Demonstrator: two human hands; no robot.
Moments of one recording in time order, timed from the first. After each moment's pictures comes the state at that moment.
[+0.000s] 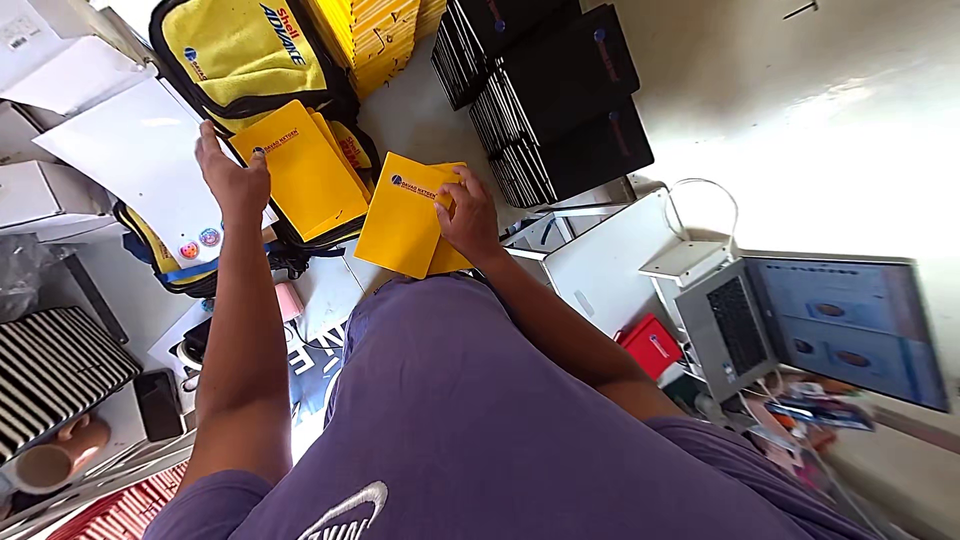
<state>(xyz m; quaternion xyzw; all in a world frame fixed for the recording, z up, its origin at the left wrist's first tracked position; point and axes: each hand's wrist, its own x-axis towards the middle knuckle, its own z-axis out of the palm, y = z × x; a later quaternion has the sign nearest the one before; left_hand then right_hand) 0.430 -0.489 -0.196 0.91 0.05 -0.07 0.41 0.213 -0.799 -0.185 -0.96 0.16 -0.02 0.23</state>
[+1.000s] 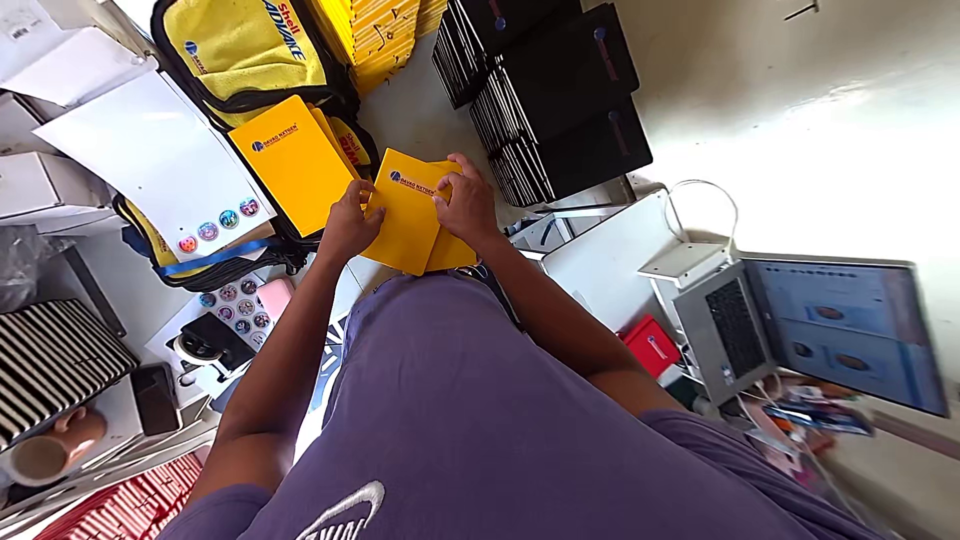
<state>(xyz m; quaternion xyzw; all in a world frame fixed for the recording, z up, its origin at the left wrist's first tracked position) 0.314 -0.583 -0.191 0.84 -0.15 -0.32 0.40 0.234 -0.804 -0.171 -0.95 0.20 0.07 0.24</state>
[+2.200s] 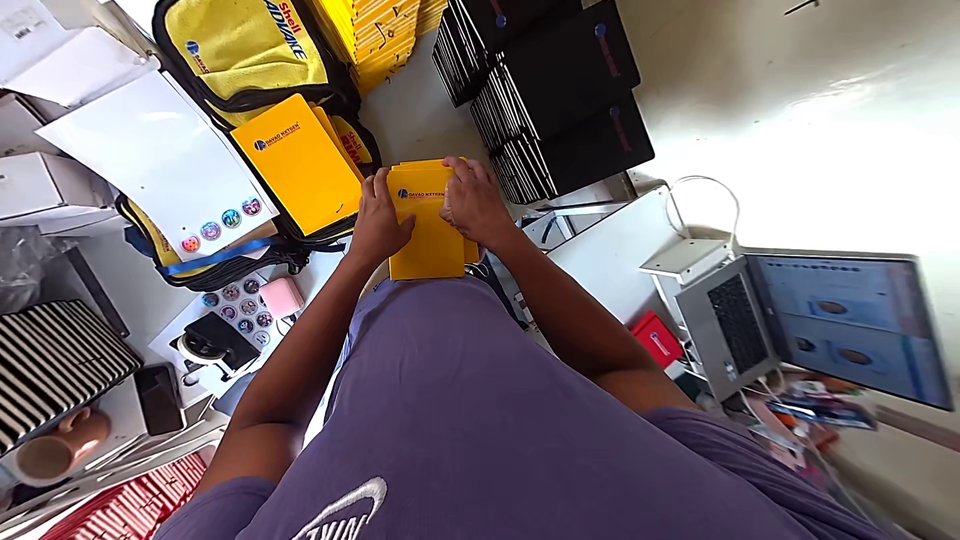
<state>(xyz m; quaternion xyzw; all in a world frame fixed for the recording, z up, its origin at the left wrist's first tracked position) 0.289 -0.620 -0.188 0.89 -0.18 -0.25 0.34 0.230 -0.813 -0.153 -0.98 0.07 0.15 0.13</state>
